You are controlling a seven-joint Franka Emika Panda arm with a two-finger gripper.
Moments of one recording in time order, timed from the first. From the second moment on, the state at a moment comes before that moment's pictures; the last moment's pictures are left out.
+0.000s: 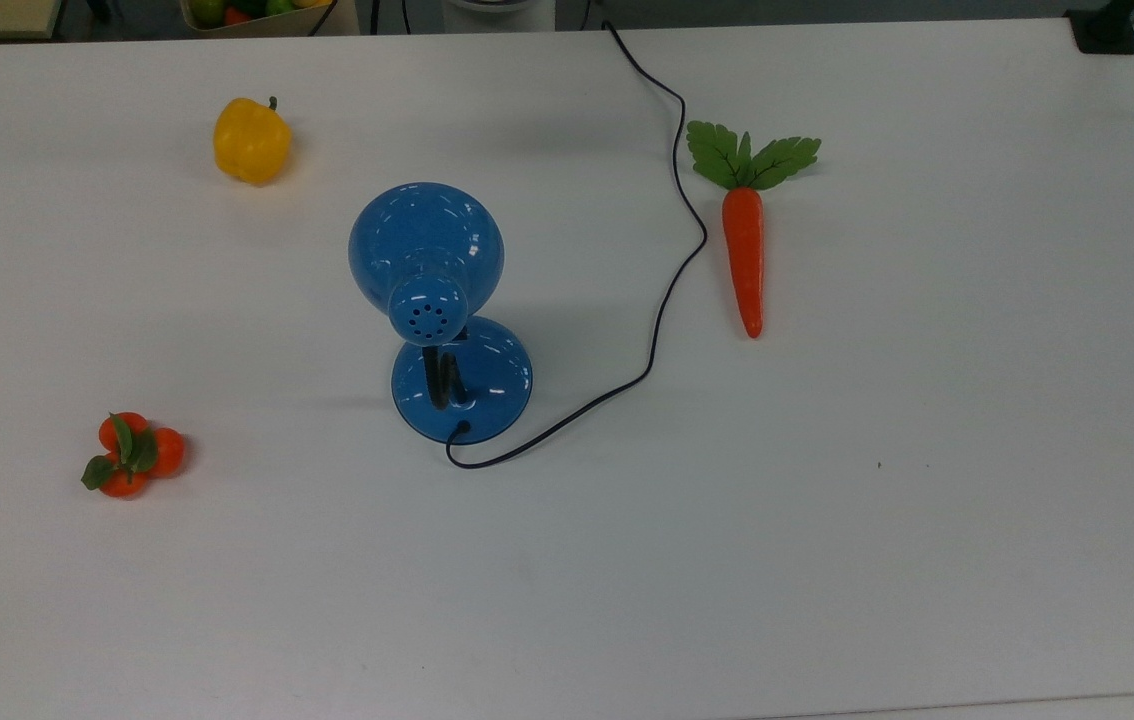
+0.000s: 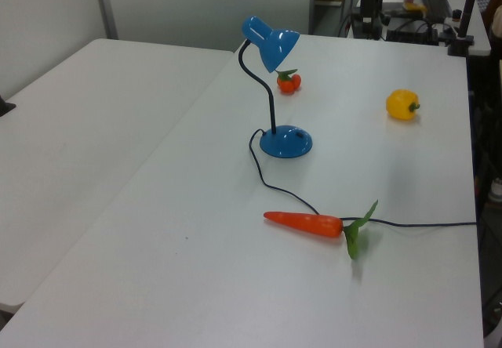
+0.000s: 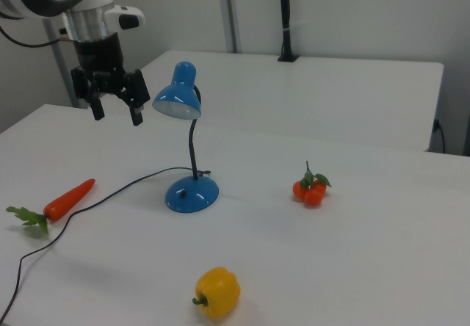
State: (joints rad) arm 0.06 -0.01 -0.02 -1.58 -0.03 1.52 -0.07
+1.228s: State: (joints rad) arm 0.06 -0.01 -0.02 -1.58 -0.03 1.52 -0.07
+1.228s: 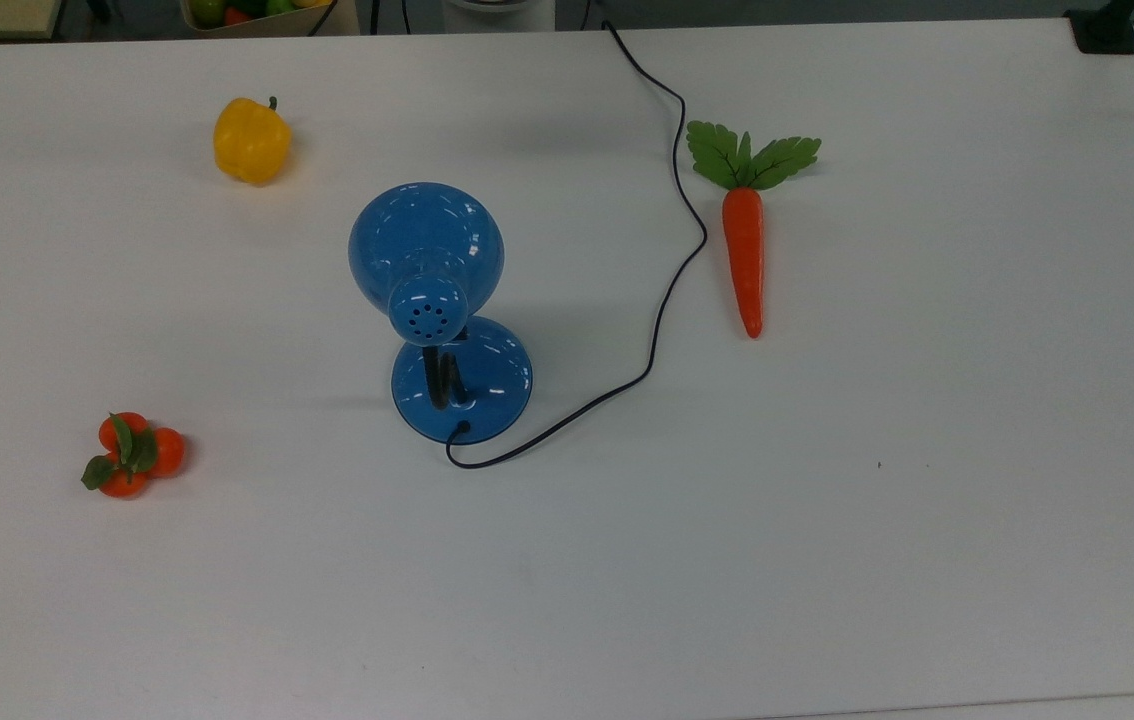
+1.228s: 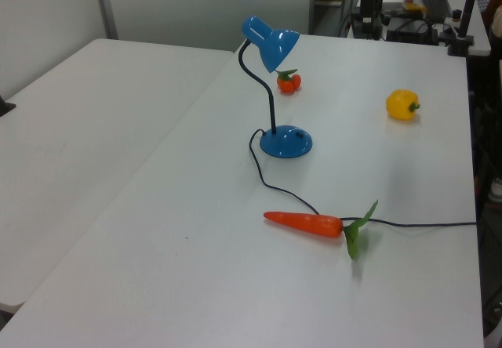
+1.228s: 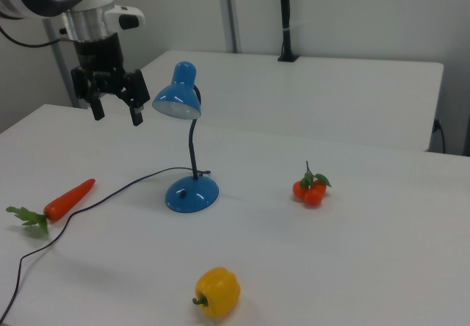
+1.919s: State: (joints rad) arm 0.06 -0.01 -0.02 -1.58 -0.03 1.52 -0.07
